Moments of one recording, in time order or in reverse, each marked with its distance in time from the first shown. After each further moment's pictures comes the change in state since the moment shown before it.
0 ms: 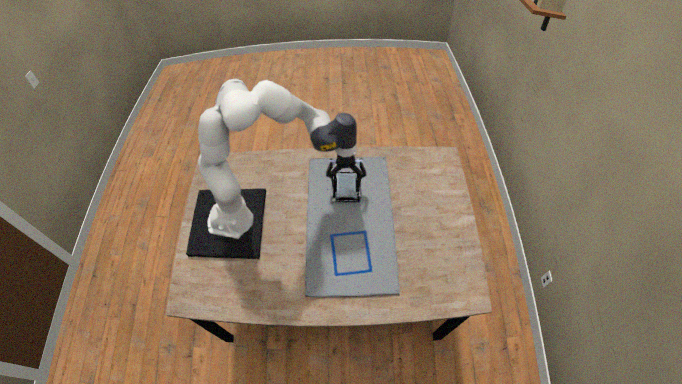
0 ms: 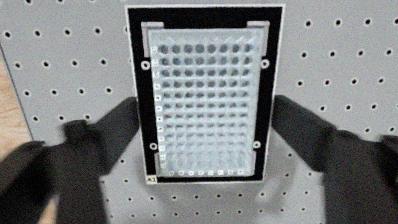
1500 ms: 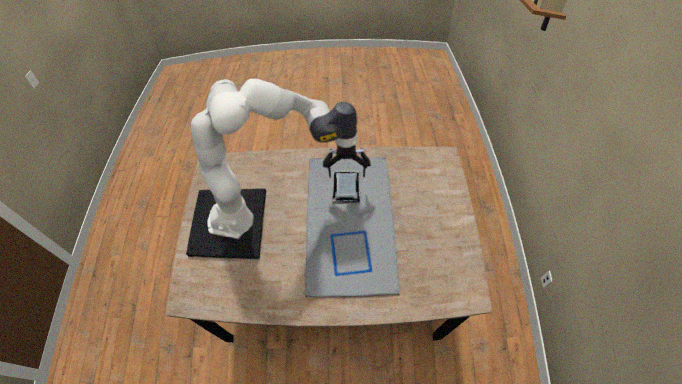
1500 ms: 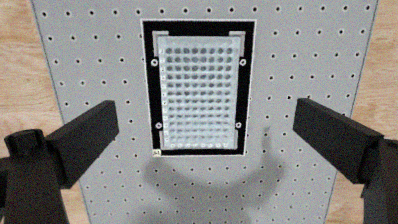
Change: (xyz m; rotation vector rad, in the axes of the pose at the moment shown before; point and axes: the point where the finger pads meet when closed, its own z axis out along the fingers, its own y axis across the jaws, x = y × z) arm 0.002 0.004 -0.058 -0.012 0.011 -0.011
